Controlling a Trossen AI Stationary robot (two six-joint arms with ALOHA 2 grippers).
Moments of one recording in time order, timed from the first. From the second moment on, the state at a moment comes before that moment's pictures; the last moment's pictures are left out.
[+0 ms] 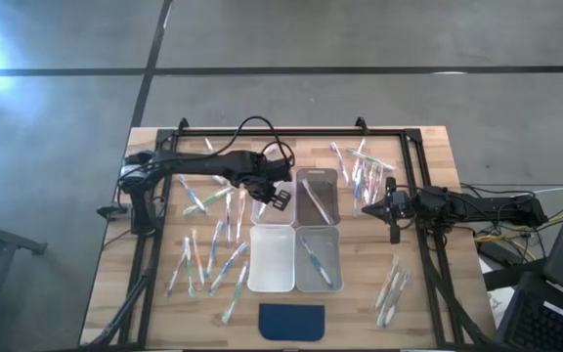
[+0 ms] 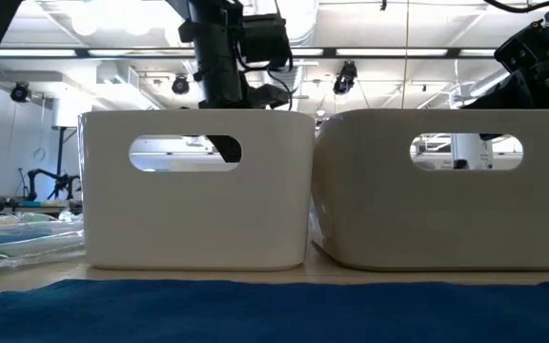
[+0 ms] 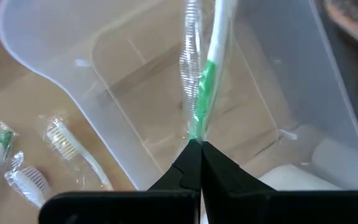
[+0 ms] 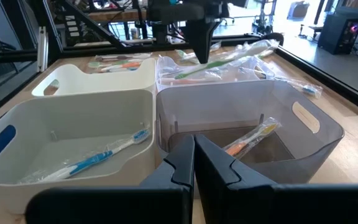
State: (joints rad) left arm 0.18 1.82 1.46 -0.92 -0.04 -0.84; right arm 0.01 0.11 0.07 -0.17 0.06 0.10
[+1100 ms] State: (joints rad) left arm 0.18 1.82 1.38 -0.79 -0.01 -0.67; right arm 0.01 0.11 0.07 -0.17 0.06 0.10
